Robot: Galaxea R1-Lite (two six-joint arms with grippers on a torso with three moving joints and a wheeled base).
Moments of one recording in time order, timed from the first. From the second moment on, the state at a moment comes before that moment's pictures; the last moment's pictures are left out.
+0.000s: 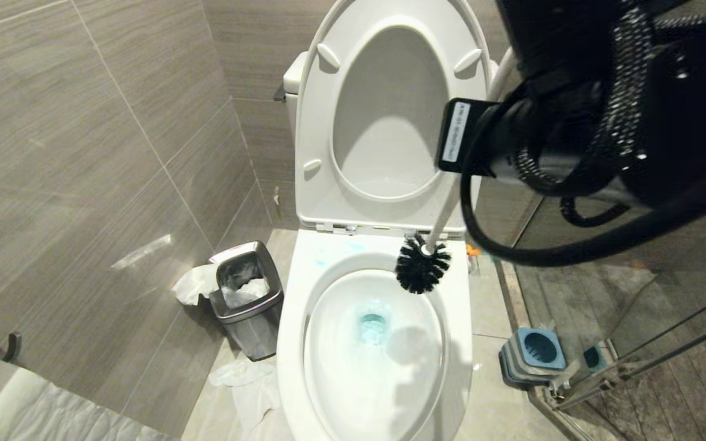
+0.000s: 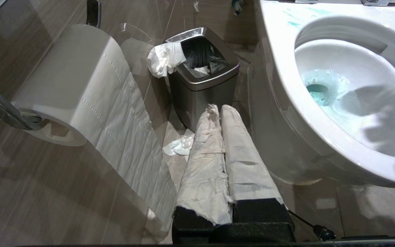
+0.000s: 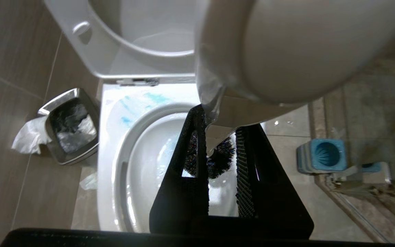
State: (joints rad) left arm -0.01 0.00 0.00 0.01 0.00 0.00; right arm 0.96 1.81 -1.97 0.65 -0.94 0.58
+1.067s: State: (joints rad) left arm -0.01 0.00 0.00 0.01 0.00 0.00; right arm 0.42 1.55 -1.48 0.49 -0.66 0.44
